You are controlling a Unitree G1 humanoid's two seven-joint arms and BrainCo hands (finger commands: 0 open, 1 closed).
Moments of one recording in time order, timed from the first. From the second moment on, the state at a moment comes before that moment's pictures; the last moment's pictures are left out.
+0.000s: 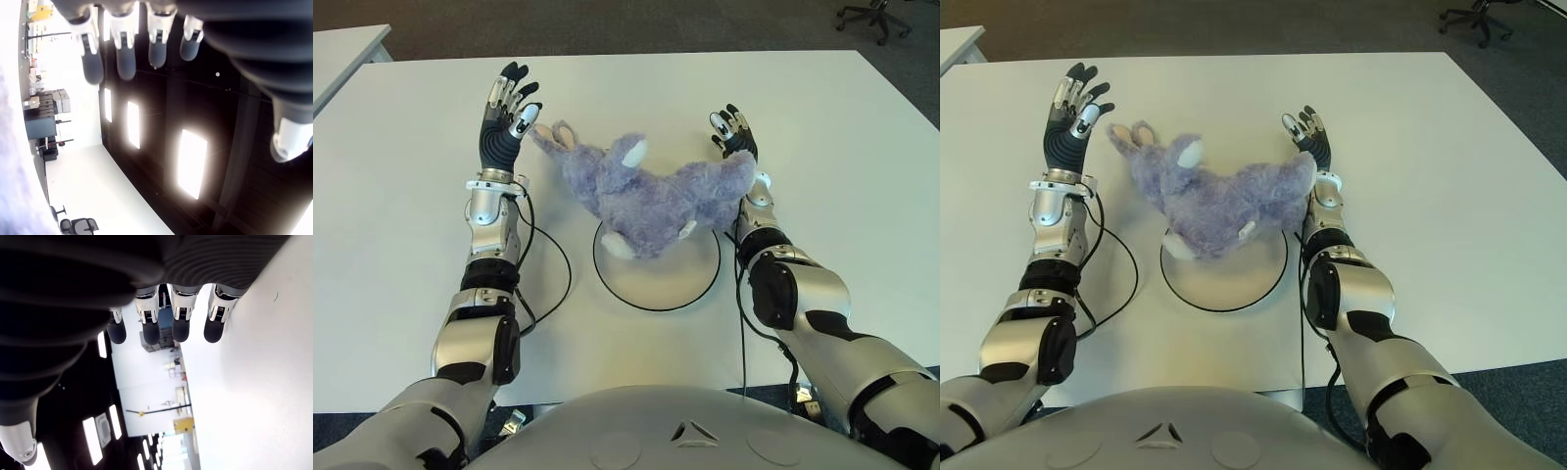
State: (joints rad) left arm -0.48 0.19 0.23 0.68 -0.20 -0.62 -0.25; right arm -0.83 -0.12 -0.33 1.27 0.08 -0.43 0.08
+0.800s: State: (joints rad) left arm -0.51 0.19 0.23 0.76 -0.20 -0.61 -0.25; right arm -0.83 -0.12 -0.33 1.27 0.08 -0.43 0.08
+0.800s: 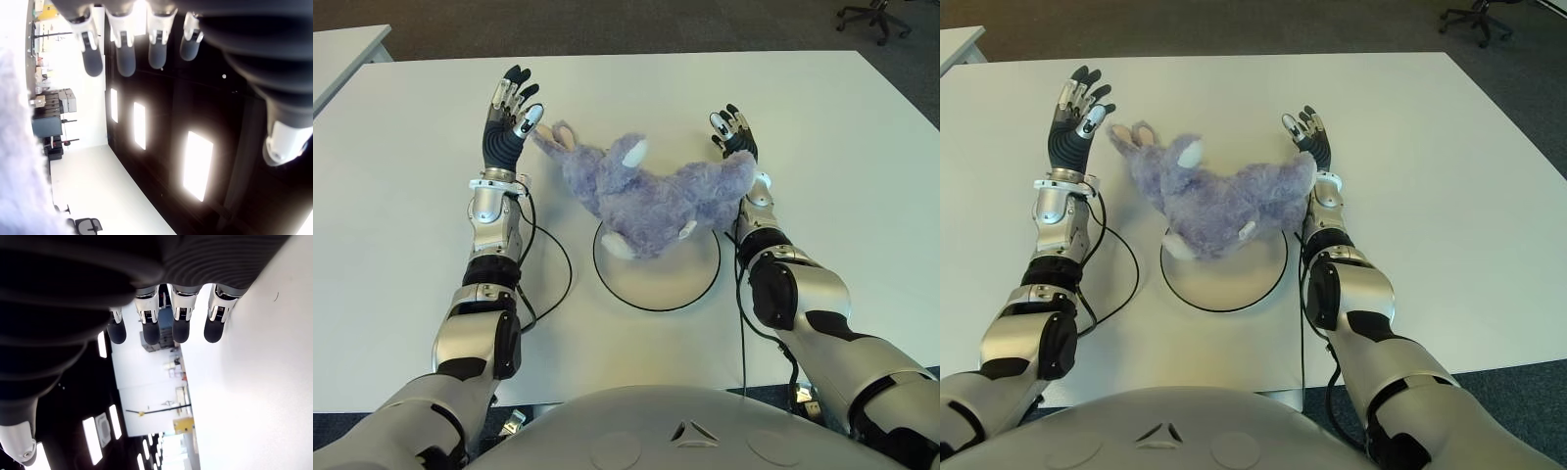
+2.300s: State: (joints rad) left arm -0.59 0.20 0.27 1.00 -0.19 -0.63 -0.17; right arm -0.83 -0.13 -0.33 1.27 0.08 -0.44 0.09
